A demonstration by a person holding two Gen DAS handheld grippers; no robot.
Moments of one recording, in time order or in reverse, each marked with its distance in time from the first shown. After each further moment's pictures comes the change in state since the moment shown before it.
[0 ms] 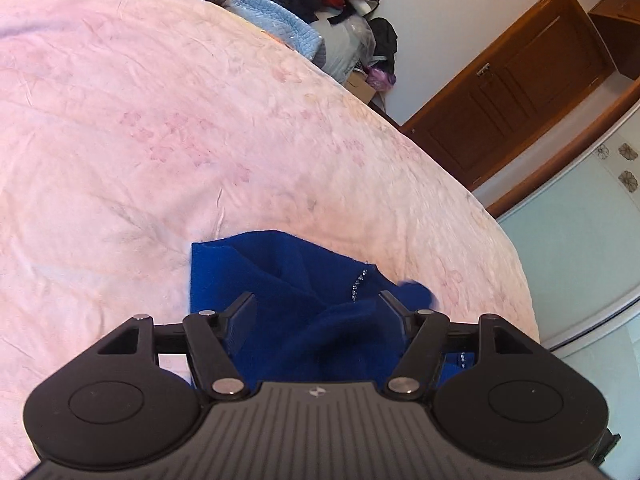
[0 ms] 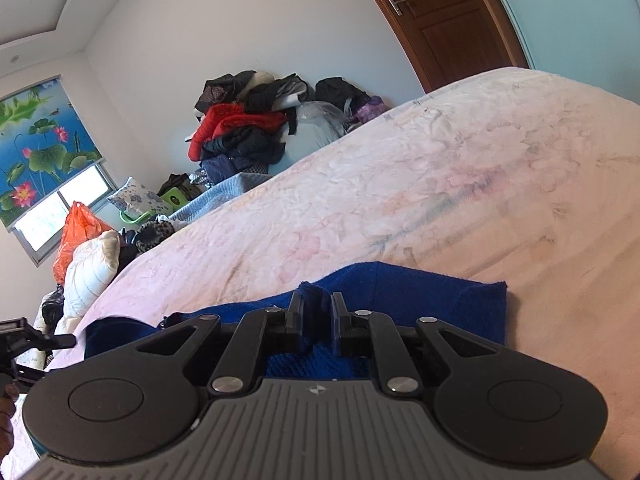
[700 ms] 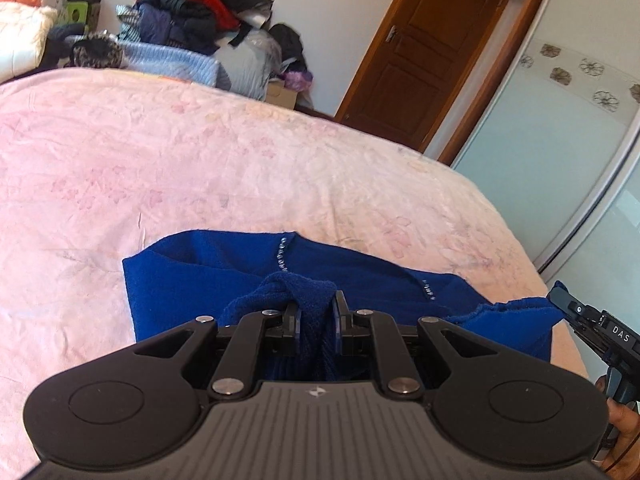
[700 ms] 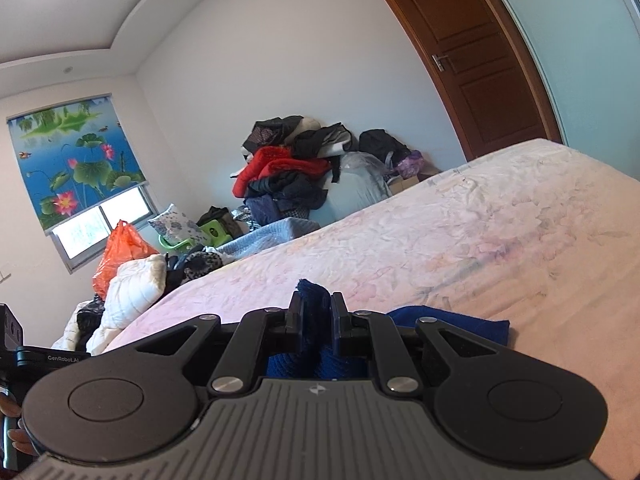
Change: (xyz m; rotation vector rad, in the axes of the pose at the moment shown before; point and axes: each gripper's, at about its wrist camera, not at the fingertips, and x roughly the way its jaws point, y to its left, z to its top) left arm -0.009 -0.062 -0.049 0.362 -0.030 -0.036; right arm -0.080 0.040 0.008 -0.086 -0.139 0.098
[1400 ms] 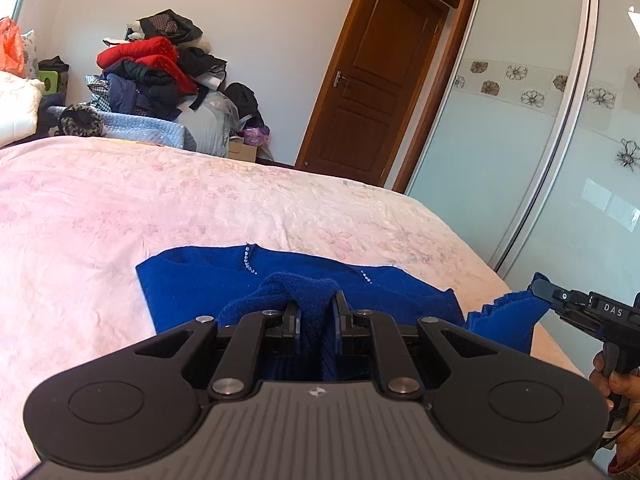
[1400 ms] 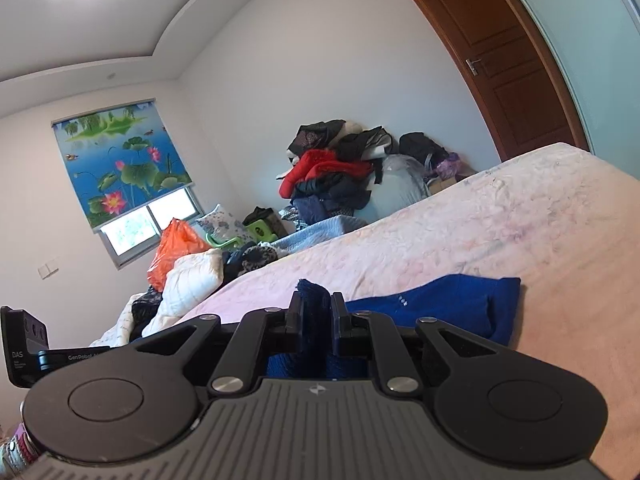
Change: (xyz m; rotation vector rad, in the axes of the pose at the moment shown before) left arm -0.118 -0.032 -0.067 0.158 -0.186 -0.079; right arm -0.114 0.043 -0.012 -0.017 -0.015 0.124
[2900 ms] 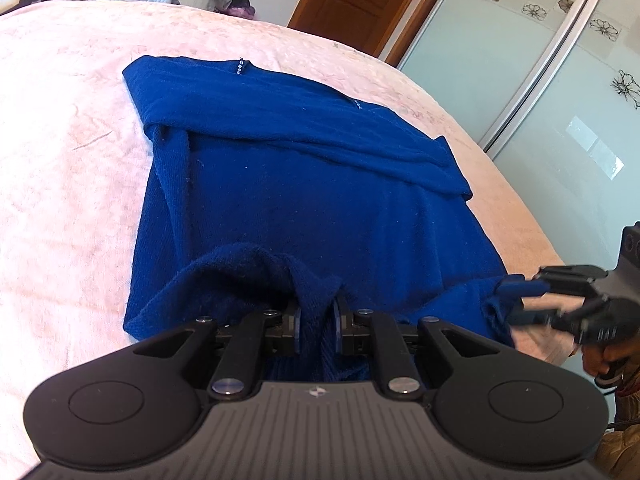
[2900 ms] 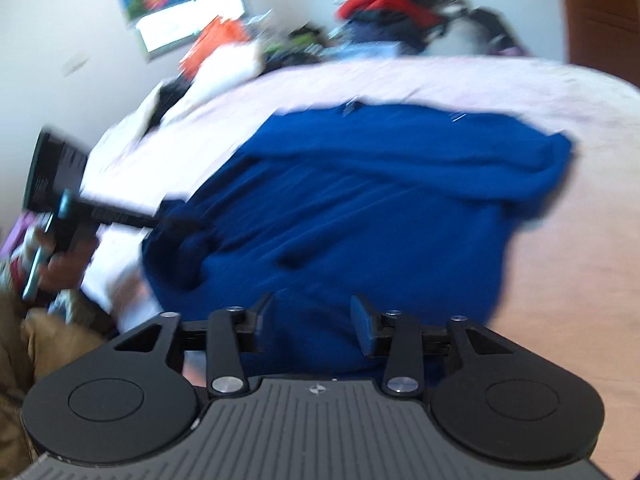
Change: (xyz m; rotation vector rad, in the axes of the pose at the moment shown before) left arm 0.000 0.026 -0.117 -0.069 0.347 -0.102; right arm -0.005 0.047 -0.109 -0.325 0.624 0.086
